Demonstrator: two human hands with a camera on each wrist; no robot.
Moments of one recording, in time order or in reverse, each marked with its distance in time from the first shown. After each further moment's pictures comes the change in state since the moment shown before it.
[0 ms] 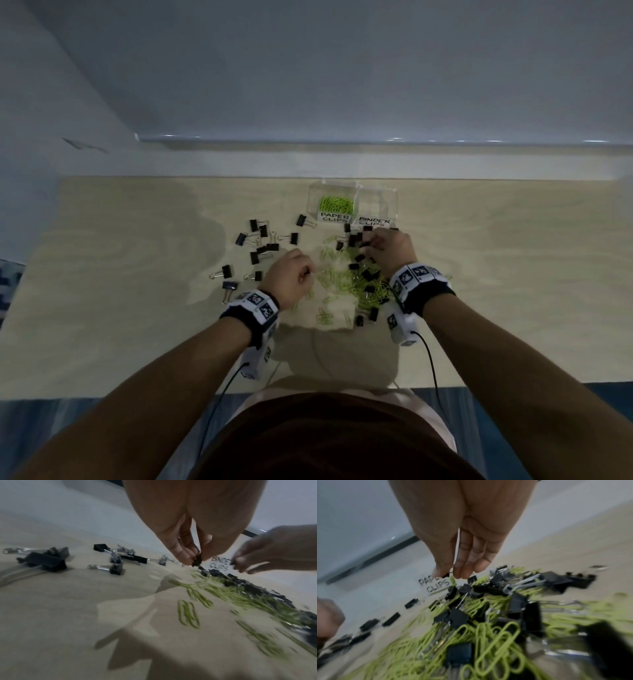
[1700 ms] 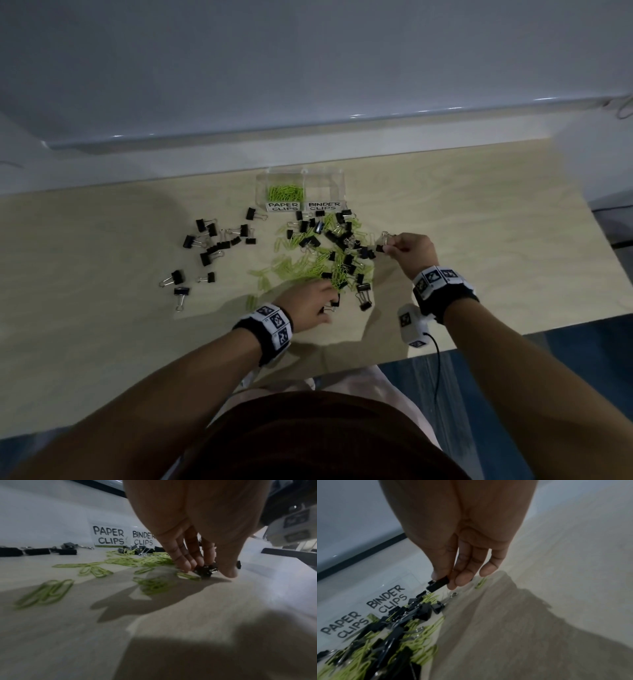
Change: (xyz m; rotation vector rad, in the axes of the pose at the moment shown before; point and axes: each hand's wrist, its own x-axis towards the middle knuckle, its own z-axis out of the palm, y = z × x) left_hand -0.004 0.074 0.074 0.329 -0.525 0.317; right_hand -0.037 0.119 -0.052 0.175 0.129 0.302
